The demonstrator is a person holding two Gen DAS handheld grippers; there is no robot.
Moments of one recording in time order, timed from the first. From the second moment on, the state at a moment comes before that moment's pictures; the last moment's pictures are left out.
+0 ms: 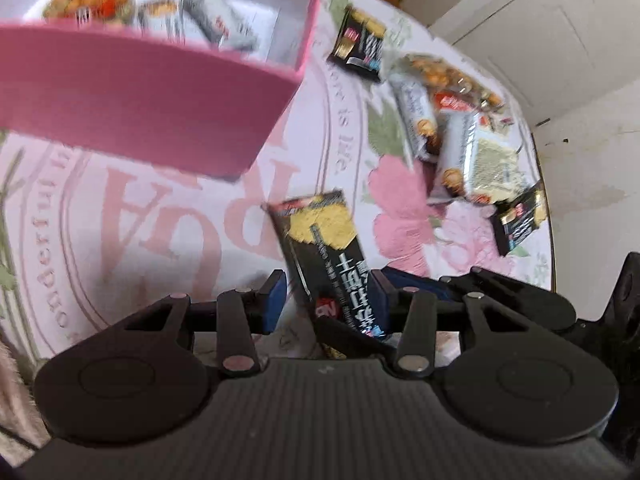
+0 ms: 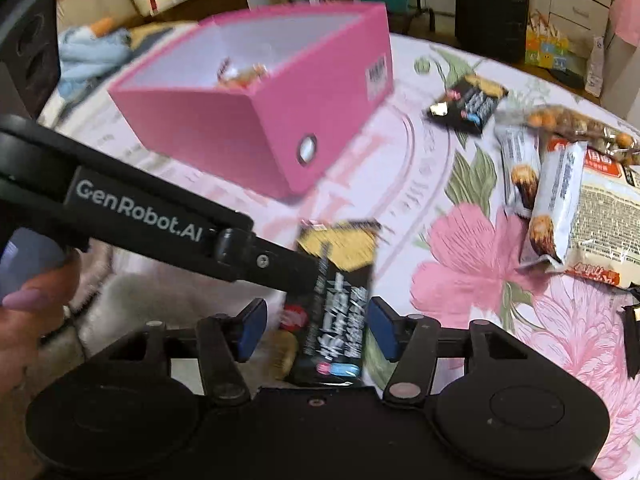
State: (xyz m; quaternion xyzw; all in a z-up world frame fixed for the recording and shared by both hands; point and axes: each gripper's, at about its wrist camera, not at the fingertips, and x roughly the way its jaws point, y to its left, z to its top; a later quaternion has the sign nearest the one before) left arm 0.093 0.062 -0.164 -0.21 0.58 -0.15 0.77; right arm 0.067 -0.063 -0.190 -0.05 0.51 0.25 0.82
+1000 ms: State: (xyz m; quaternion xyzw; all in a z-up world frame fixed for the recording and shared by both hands) left arm 0.064 0.052 -0.079 -0.13 0.54 -0.22 0.80; right arm 0.029 -0.043 -0.113 -0.09 0.43 0.25 0.86
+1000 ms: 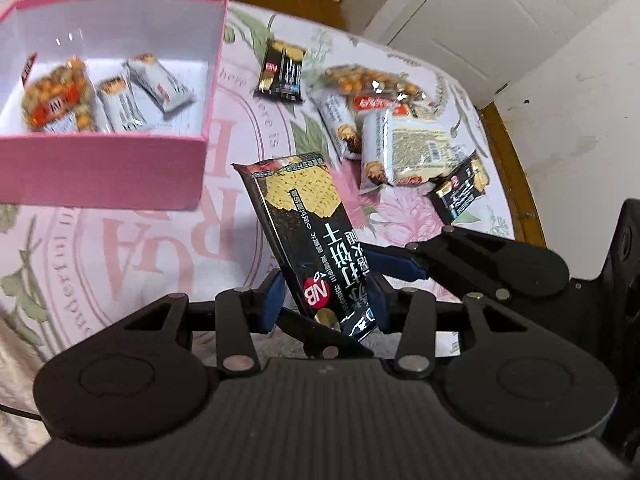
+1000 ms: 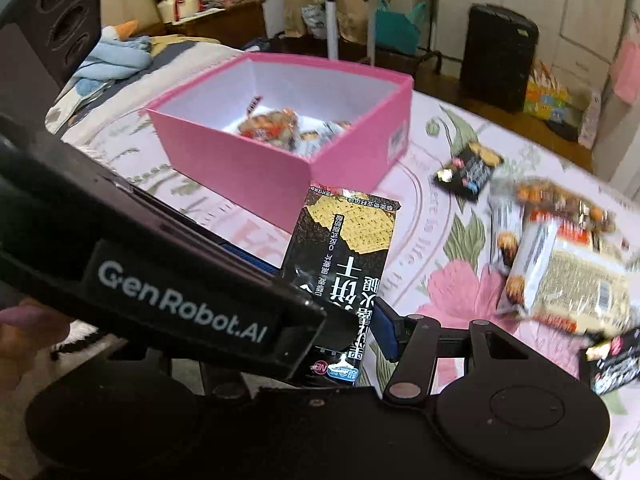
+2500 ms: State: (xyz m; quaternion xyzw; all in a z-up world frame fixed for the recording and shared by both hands) left arm 0.162 0.167 -0.040 -0.14 0.46 -0.13 0.87; right arm 0.129 -0.009 -0.061 -0.06 0.38 0.27 0.89
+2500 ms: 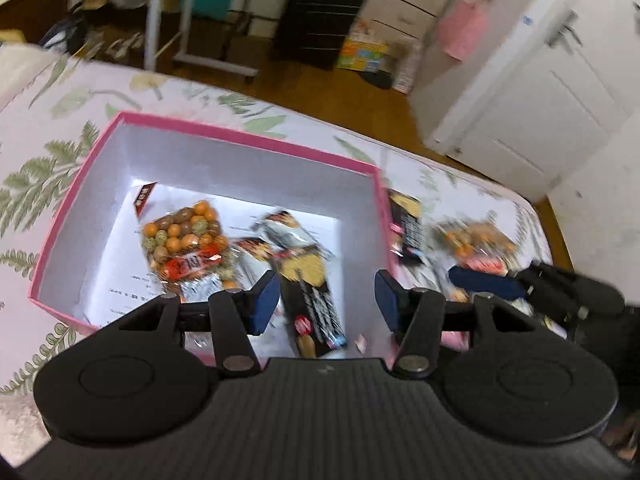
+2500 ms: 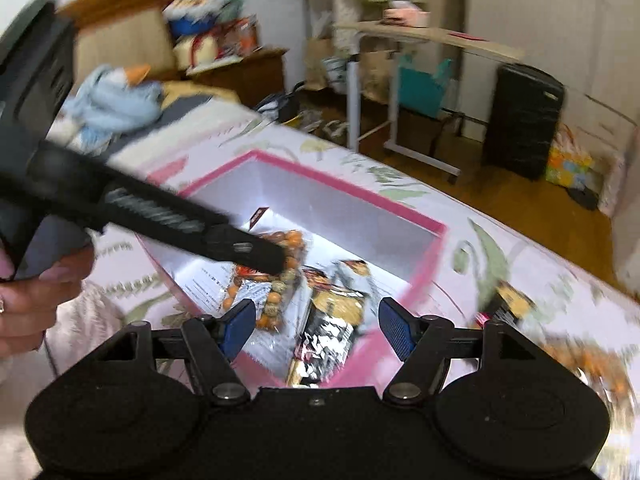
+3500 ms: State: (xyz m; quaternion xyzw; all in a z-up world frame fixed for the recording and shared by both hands) left arm 0.218 -0.066 -0.142 -0.10 0.47 -0.16 0.86; right arm 0.109 -0.157 -0.192 -0.06 0.32 0.09 0.94
